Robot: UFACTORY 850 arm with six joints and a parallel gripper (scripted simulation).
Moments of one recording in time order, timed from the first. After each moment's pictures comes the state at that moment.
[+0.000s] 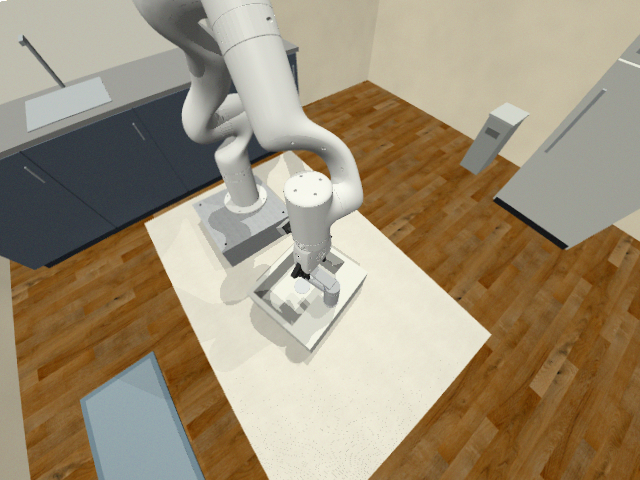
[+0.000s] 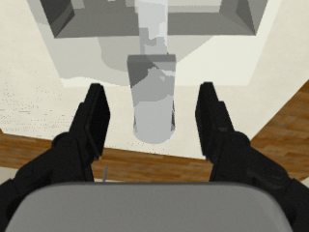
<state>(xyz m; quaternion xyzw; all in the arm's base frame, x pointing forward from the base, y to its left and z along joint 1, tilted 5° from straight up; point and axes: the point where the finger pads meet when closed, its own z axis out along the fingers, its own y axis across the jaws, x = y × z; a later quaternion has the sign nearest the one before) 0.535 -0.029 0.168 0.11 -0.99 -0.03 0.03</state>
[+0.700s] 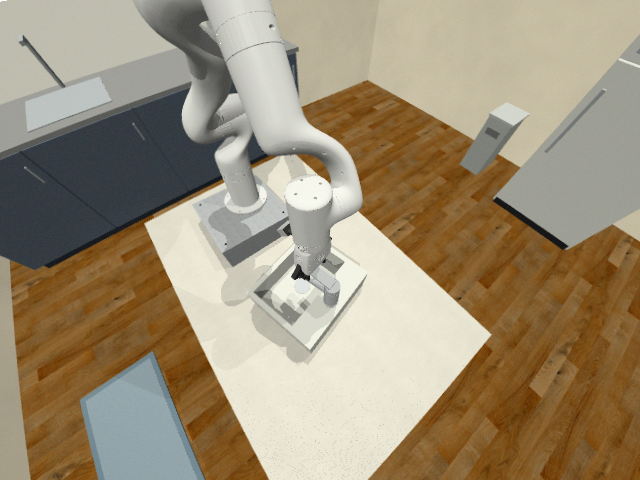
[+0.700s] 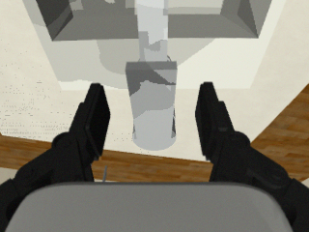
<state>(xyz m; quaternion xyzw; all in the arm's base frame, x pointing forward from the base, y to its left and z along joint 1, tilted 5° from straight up) 0.534 -0.029 0.159 0.11 -0.99 -0.03 0.03</state>
